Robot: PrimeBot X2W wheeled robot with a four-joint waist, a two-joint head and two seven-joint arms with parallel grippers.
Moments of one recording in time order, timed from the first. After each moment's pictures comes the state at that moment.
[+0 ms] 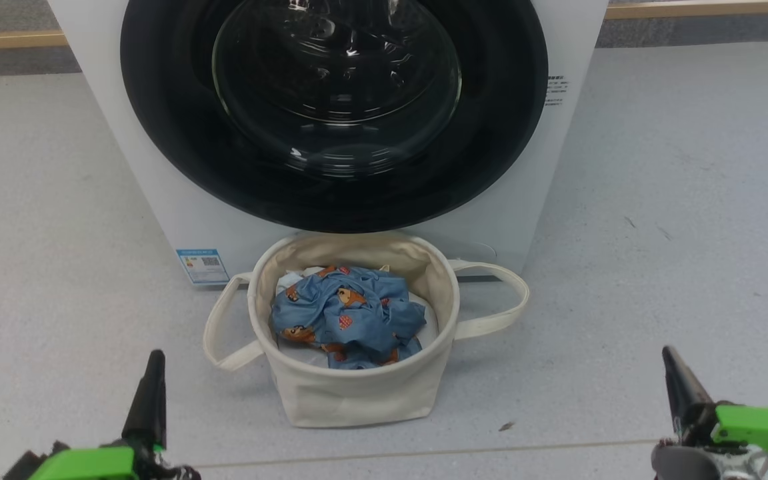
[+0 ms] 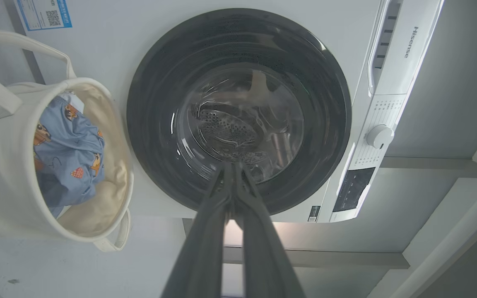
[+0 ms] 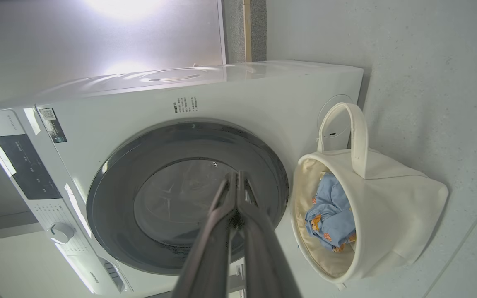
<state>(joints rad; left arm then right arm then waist) -0.06 0.04 0.08 0.27 -1.61 -0.12 0.11 -0.06 -0.04 -0.14 0.28 1.61 0.13 0.11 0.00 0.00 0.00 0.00</state>
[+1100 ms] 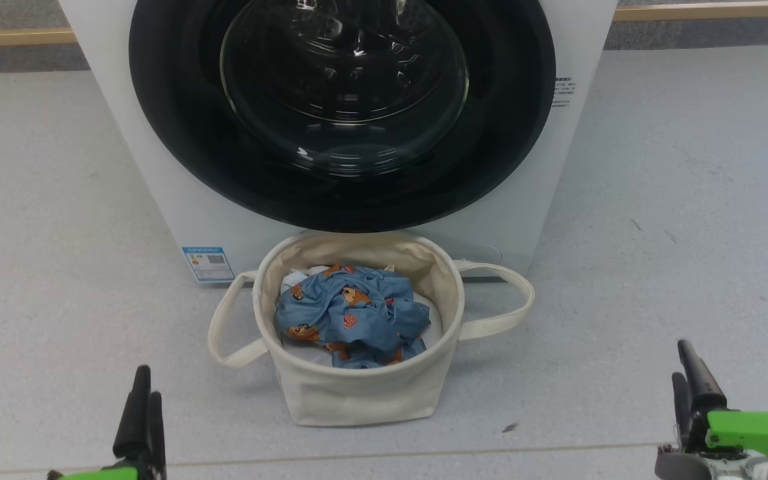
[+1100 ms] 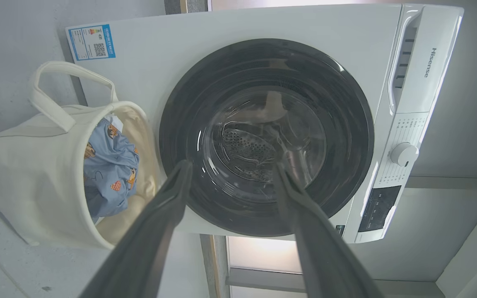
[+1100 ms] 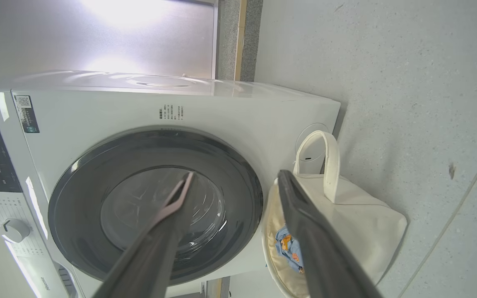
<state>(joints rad) -0.02 0.03 0.08 0.31 -1.57 -0.12 0.02 -0.04 -0.04 -0.14 0.29 1.46 0.13 0.02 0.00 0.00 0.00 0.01</state>
